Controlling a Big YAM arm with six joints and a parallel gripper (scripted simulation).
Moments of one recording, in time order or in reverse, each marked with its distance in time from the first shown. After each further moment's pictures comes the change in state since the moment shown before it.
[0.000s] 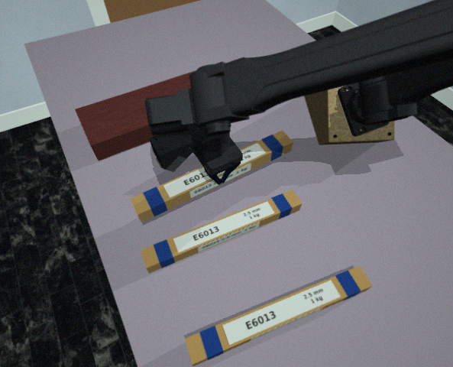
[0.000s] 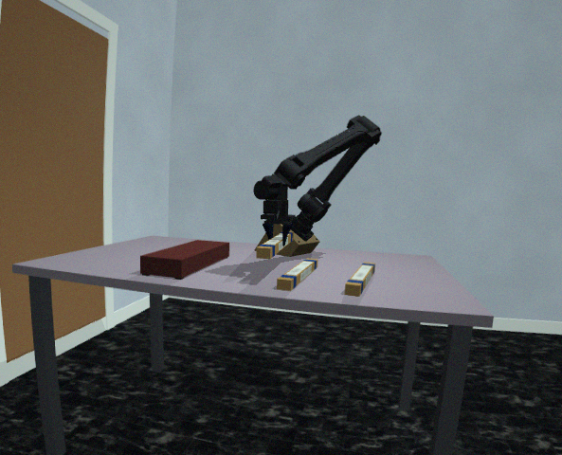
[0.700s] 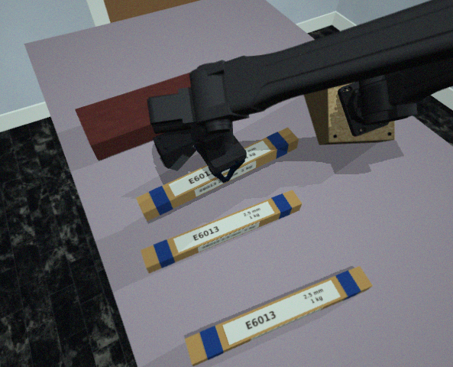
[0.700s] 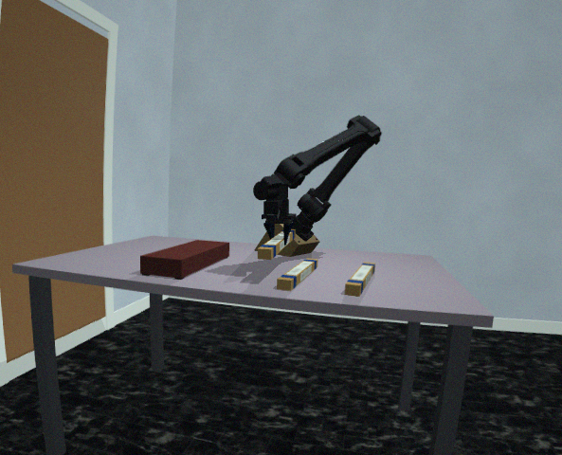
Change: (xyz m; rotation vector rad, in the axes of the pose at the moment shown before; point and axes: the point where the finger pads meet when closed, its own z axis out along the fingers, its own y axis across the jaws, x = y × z) arm 0.010 0.002 -0.002 -0.013 0.036 0.013
